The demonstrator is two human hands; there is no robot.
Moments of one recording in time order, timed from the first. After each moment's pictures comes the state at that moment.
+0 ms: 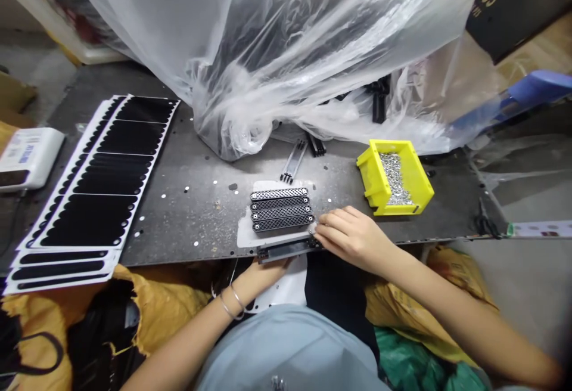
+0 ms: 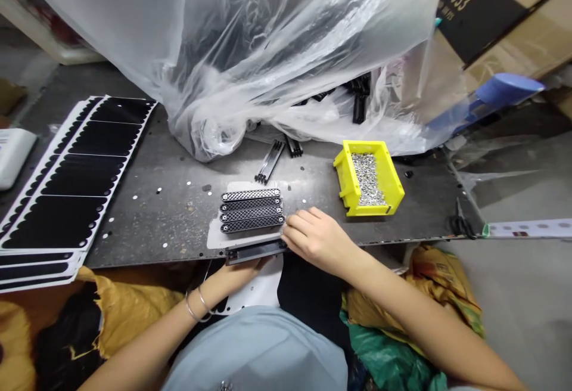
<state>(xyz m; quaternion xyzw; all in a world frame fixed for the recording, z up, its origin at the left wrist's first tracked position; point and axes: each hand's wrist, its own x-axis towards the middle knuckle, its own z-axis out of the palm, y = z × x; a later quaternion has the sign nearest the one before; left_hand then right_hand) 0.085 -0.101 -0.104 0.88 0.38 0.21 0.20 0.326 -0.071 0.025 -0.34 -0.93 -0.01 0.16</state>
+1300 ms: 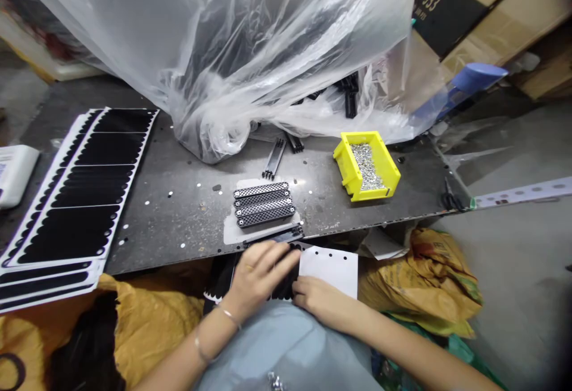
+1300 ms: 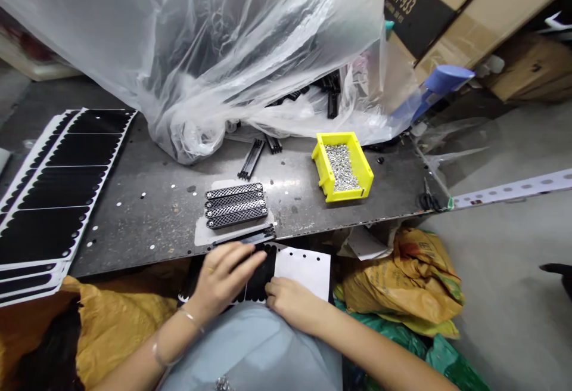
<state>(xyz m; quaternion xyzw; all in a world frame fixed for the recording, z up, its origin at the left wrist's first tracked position) 0.069 -0.123 -0.049 0.89 0.25 0.35 0.15 0.282 -0.206 -0.070 -0.40 -0.87 0.27 0.06</state>
